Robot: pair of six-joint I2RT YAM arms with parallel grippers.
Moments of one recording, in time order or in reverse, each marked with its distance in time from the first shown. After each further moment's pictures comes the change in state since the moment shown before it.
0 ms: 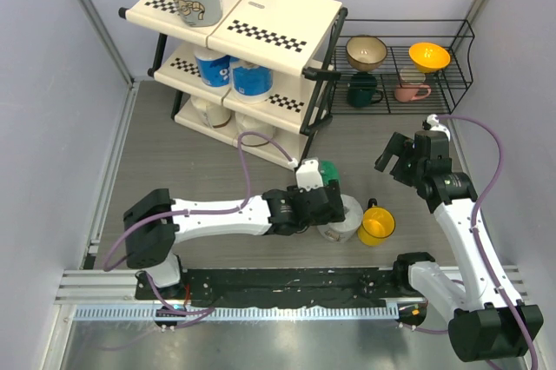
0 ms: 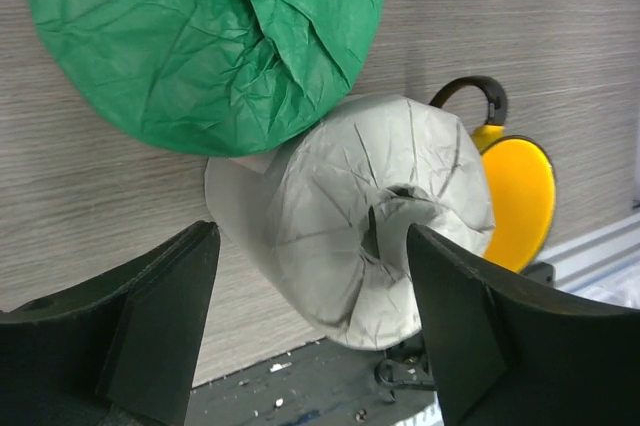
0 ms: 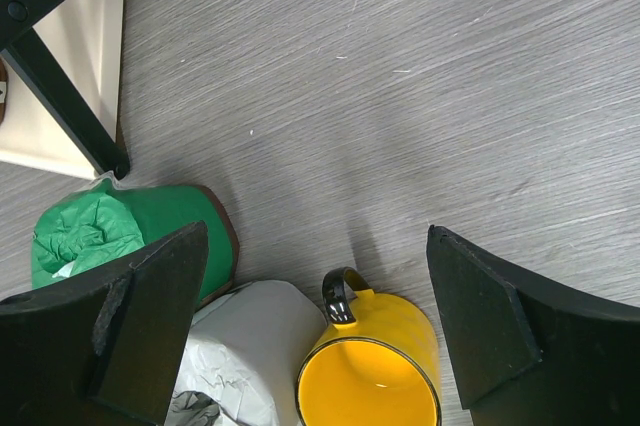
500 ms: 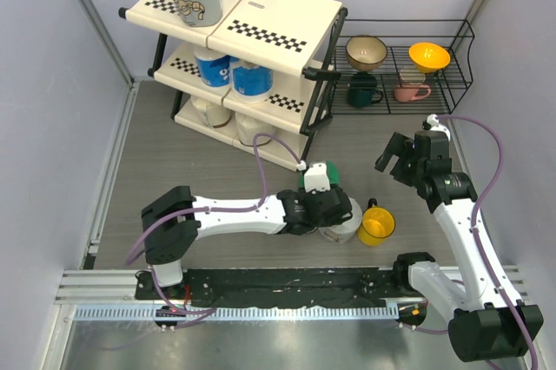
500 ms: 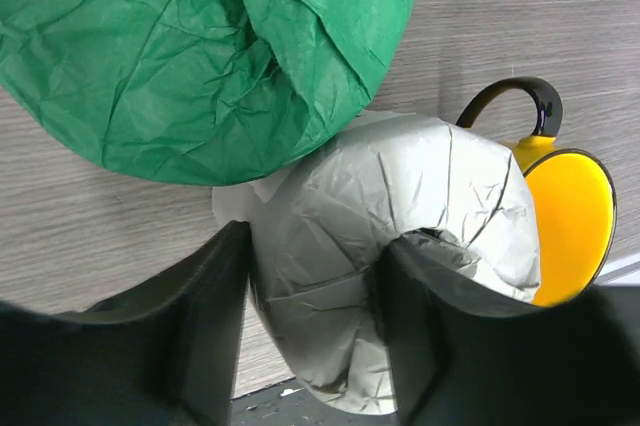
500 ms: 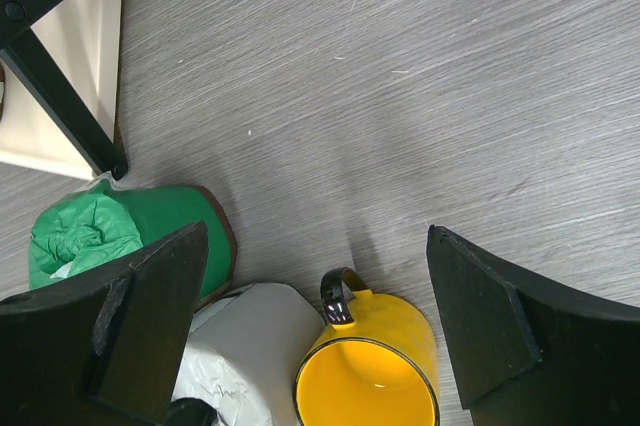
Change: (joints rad) left arm -0.001 0.126 0.073 -0.035 -0.006 0.000; right arm 0.000 0.000 0.000 0.000 0.004 -0.003
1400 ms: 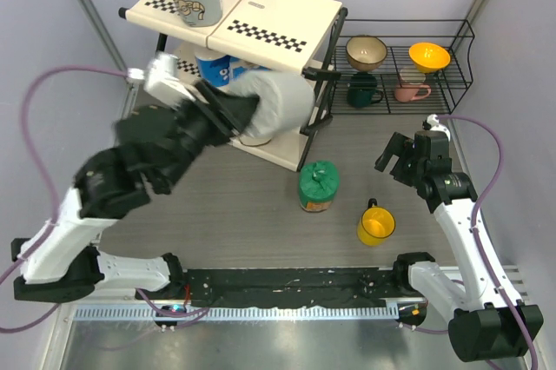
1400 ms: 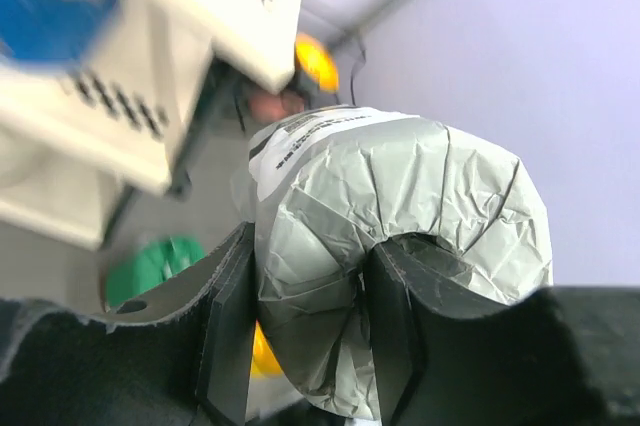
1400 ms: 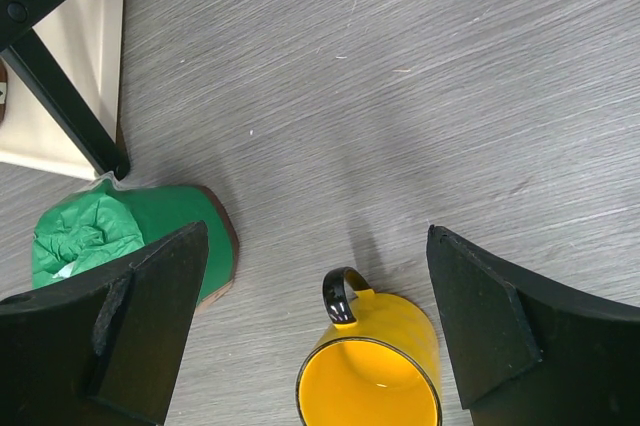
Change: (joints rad) left arm 0.136 -0.645 0.456 -0.283 -0.139 0.320; right arm 0.000 0.000 0.000 0.000 -0.002 0.005
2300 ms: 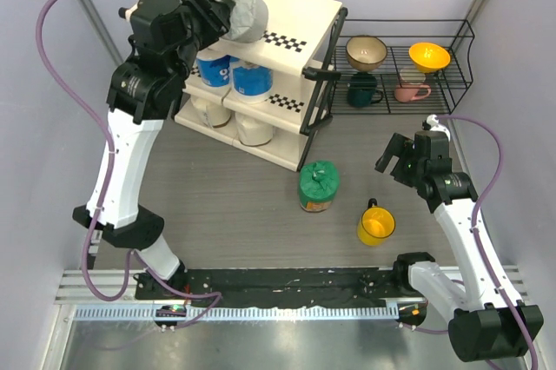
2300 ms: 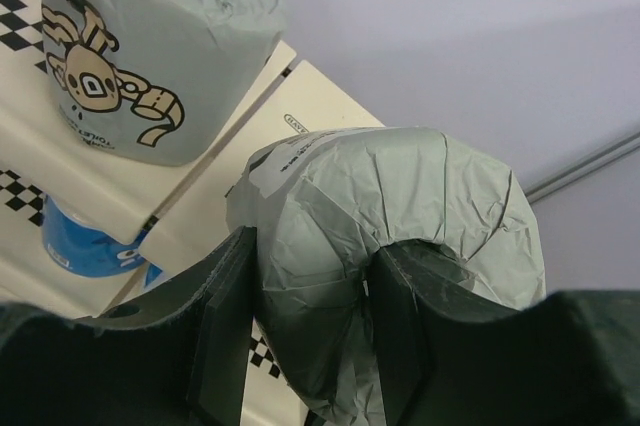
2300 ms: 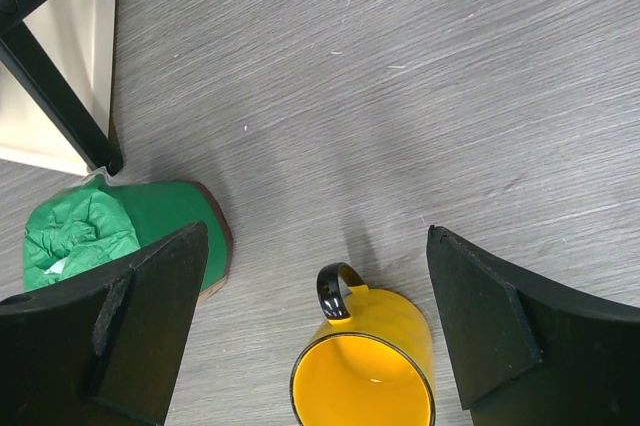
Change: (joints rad) left arm 0.631 0.519 0.683 -0.053 0.219 0.266; right arm 0.000 0.000 0.005 -0.016 0.002 -0.010
